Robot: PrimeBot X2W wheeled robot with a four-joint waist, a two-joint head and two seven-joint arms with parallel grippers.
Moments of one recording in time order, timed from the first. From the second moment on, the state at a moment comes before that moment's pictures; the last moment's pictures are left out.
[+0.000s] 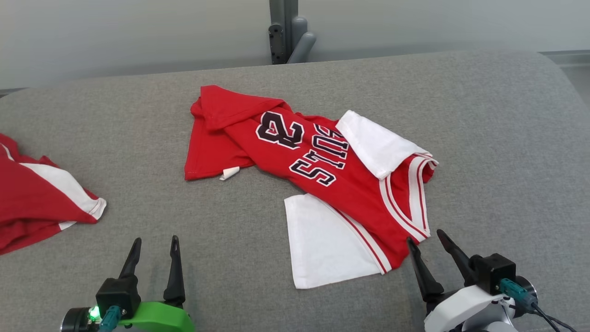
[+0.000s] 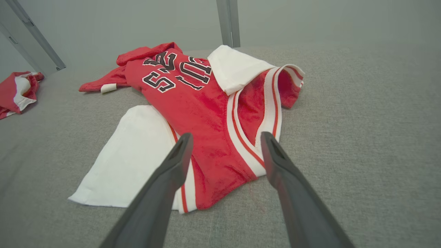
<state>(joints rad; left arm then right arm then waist) -0.01 0.05 -0.02 0.30 -0.12 -0.04 -0.26 -0.04 -0.14 0.22 0.31 0.25 0.13 -0.26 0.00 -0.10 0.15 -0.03</state>
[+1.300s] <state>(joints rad) -0.16 0.05 -0.23 0.32 -0.19 -0.03 -0.26 -0.66 -0.33 -0.02 0.74 0.10 0.13 -0.26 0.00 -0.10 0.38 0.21</state>
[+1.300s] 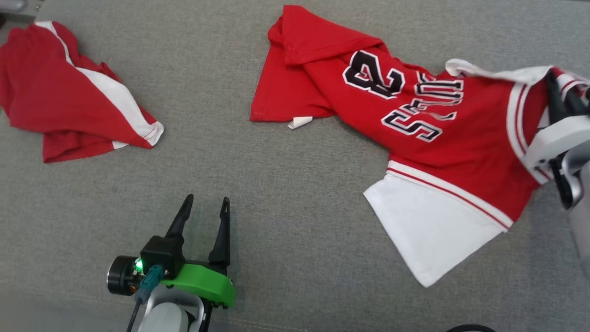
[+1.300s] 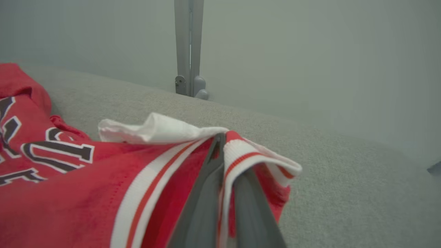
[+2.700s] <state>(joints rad) -0.02 0.05 -0.15 0.34 -0.17 -0.01 -0.26 -0.12 -0.06 -0.09 0.33 0.08 0.13 -0.26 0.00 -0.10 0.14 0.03</state>
